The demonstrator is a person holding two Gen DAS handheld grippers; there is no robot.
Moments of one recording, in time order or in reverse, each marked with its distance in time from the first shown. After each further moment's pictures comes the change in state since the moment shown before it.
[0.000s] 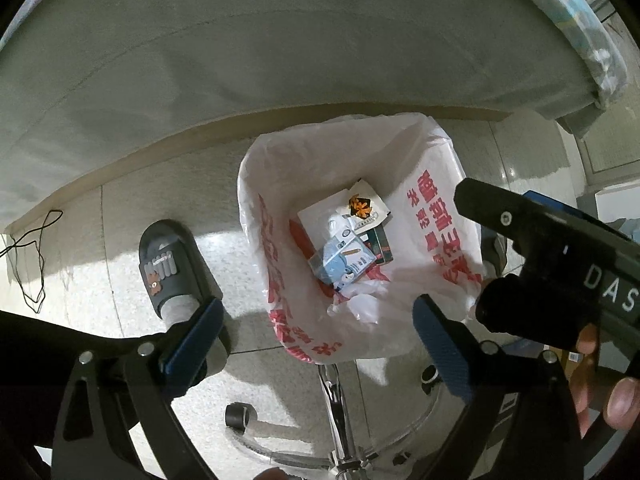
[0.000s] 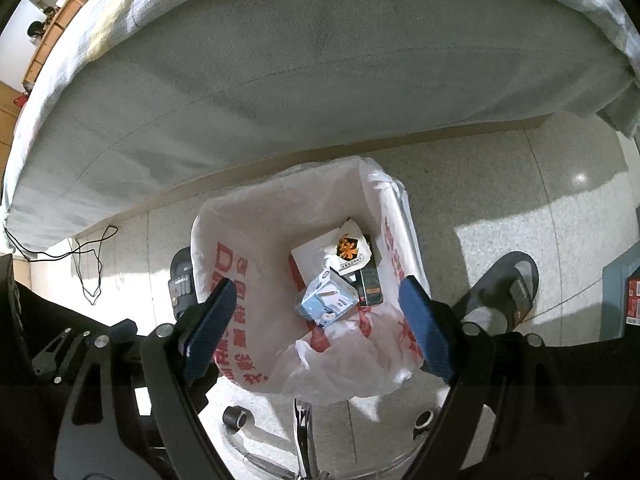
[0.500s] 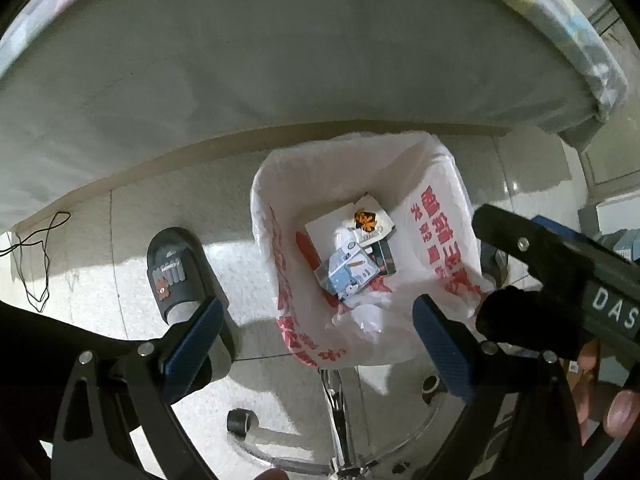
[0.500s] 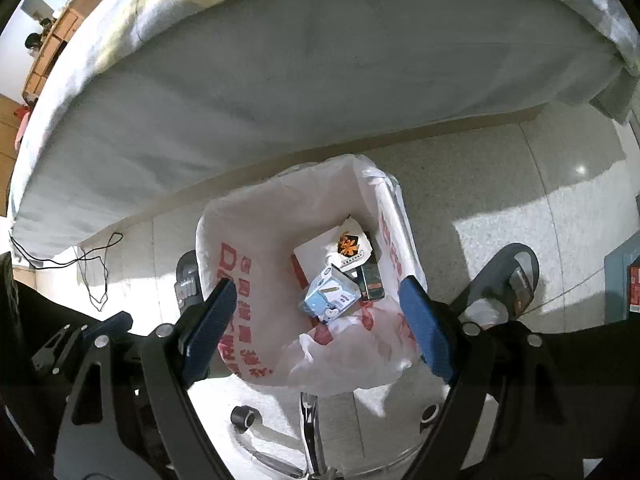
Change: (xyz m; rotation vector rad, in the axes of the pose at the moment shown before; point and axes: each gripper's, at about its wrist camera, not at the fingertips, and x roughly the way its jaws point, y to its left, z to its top) left arm -0.016 0.005 0.000 -0.022 -0.055 0.013; right arm -0.016 -0.006 -0.008 0.036 -0.015 0.020
